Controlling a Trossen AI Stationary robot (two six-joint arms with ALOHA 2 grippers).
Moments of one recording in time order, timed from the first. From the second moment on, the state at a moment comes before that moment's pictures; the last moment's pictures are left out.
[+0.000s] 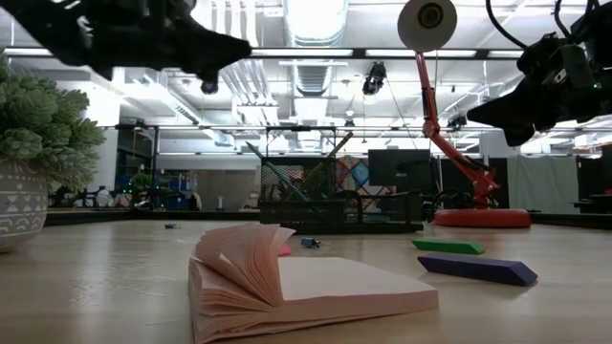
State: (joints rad) left arm 0.27 0.98 0.42 0.61 0.28 0.17; right arm -0.15 0.13 0.01 0.01 0.05 0.14
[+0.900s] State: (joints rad) left arm 0.28 0.68 0.11 0.63 0.04 0.20; right arm -0.15 0.13 0.01 0.07 -0.03 0.10
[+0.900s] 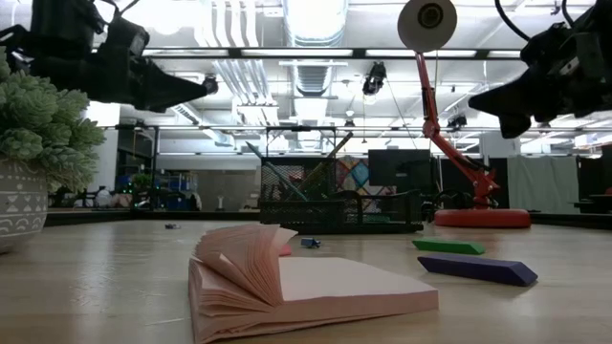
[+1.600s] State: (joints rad) left arm 0.28 0.70 0.12 0.65 0.00 0.22; right arm -0.15 0.23 0.13 0.08 -0.08 0.49
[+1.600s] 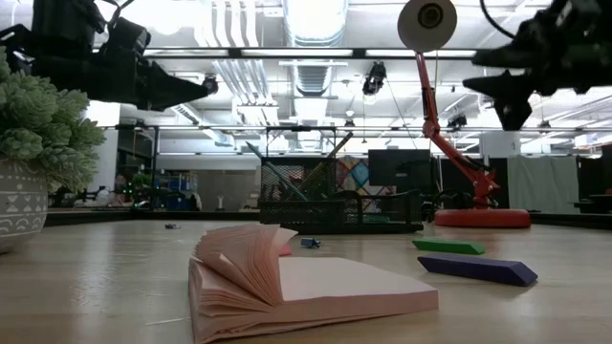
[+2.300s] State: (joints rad) left arm 0.28 0.72 0.11 0.65 -0.01 0.22; right arm 0.04 0.69 0.60 -0.62 -0.02 0.90
